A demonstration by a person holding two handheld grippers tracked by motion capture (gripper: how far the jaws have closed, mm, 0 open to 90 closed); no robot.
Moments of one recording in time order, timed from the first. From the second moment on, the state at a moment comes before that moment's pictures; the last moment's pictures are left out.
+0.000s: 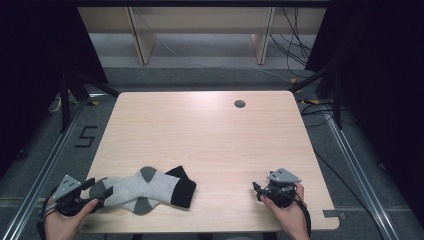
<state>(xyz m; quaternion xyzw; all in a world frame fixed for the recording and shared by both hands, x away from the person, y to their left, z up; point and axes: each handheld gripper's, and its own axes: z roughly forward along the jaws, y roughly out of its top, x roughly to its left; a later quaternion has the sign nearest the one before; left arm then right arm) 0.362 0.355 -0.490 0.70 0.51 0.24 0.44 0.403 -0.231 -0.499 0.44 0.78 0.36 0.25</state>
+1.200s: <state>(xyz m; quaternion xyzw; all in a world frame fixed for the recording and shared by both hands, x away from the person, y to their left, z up) 0.395 0.266 -0.486 0.86 0.35 0.13 0.35 0.412 -0.175 -0.481 0.40 0.82 0.37 0.18</state>
